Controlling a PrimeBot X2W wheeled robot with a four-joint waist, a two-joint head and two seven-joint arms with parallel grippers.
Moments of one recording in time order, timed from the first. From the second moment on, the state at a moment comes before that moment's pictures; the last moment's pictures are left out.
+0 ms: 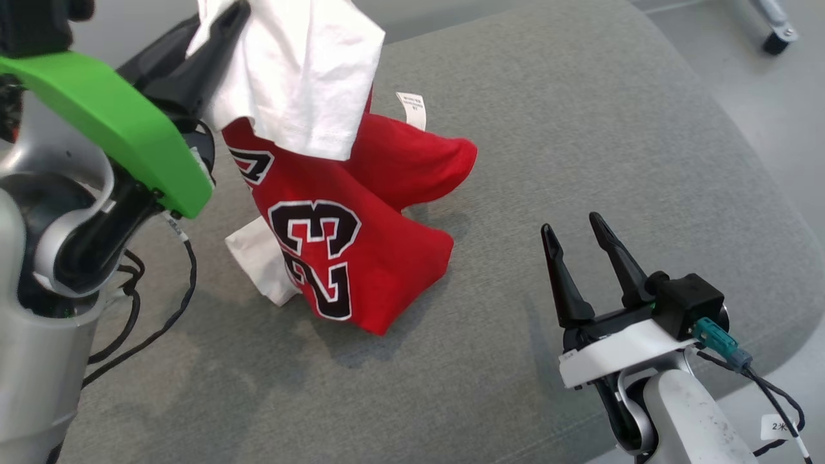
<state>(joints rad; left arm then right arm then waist) -0.75 0.46 -0.32 -0.24 -0.86 0.01 0.61 -0.19 -0.05 0.20 0.15 0.23 0.13 -0.26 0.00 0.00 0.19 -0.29</state>
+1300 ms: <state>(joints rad) 0.03 0.29 -0.29 0.15 -0.48 0.09 -0.26 -0.02 -0.14 0.04 0.11 0.06 0.13 -0.26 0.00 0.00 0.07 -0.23</state>
